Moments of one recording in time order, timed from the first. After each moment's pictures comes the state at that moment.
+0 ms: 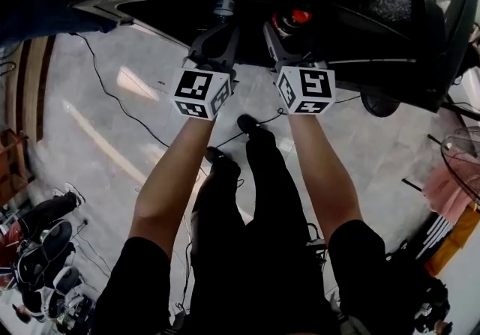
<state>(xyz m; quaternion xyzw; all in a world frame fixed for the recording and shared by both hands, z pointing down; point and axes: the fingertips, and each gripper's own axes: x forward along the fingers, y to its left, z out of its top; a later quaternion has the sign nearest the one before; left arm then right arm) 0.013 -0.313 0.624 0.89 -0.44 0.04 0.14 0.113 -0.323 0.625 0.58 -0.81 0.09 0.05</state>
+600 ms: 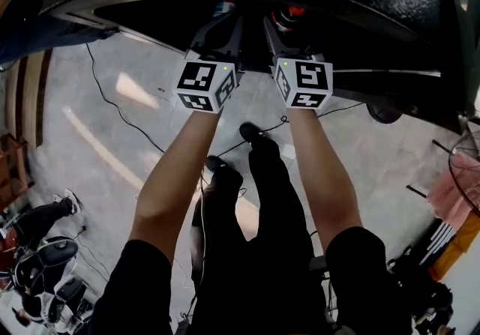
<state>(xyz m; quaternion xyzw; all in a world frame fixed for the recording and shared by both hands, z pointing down) 0.020 -0.348 0.652 0.88 -0.45 0.03 0.14 0.112 -0.353 0.672 0.59 -0.80 0.08 0.07</state>
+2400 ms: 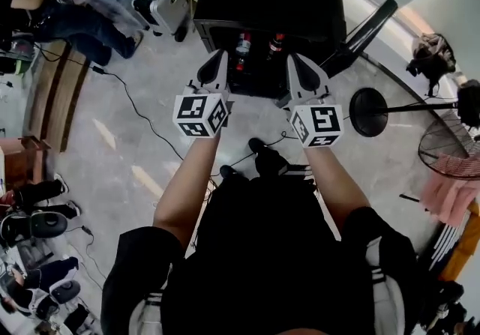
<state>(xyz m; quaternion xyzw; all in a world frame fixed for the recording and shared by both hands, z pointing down) -0.075 -0.188 0.349 0.86 -0.50 -0.01 0.12 0.082 -0.158 0.332 0.56 -0.83 0.03 0.02</state>
